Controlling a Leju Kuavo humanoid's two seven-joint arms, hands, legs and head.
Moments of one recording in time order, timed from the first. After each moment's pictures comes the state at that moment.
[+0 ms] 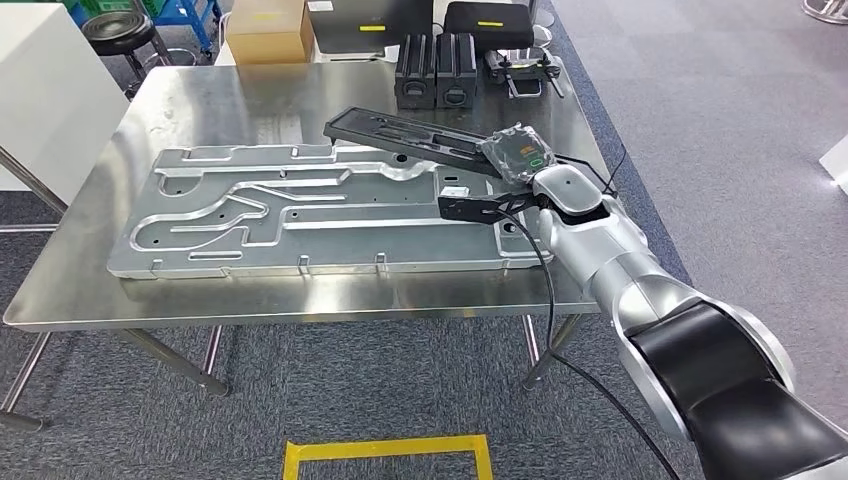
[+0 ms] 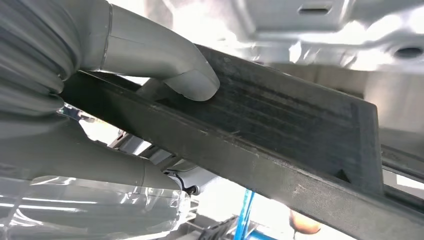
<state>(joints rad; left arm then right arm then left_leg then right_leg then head) -0.09 -0.06 -0.06 -0.20 -0.52 0.23 -0.03 -1.13 -0.05 0.51 -0.40 1.20 -0.25 -0.19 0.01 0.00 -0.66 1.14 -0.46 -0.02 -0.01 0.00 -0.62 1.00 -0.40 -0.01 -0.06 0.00</state>
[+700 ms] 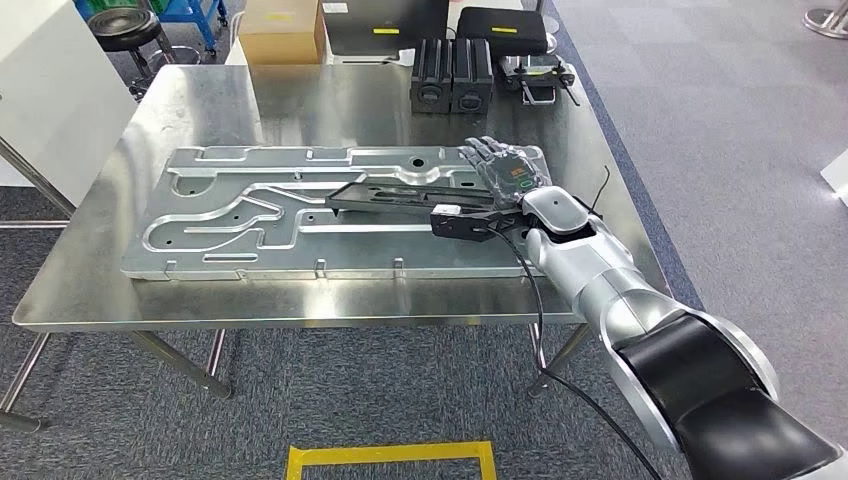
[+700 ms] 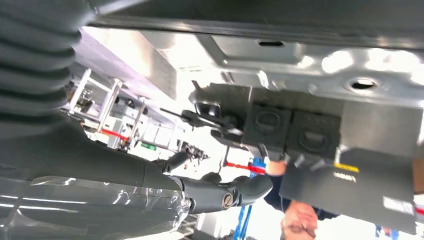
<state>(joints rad) -0.08 -0.06 -0.03 -0.20 -0.50 0.27 0.00 -1.09 -0.03 0.50 -0.37 1.20 -0.24 -0.15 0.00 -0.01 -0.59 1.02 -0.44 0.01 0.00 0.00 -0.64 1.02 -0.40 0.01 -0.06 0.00</state>
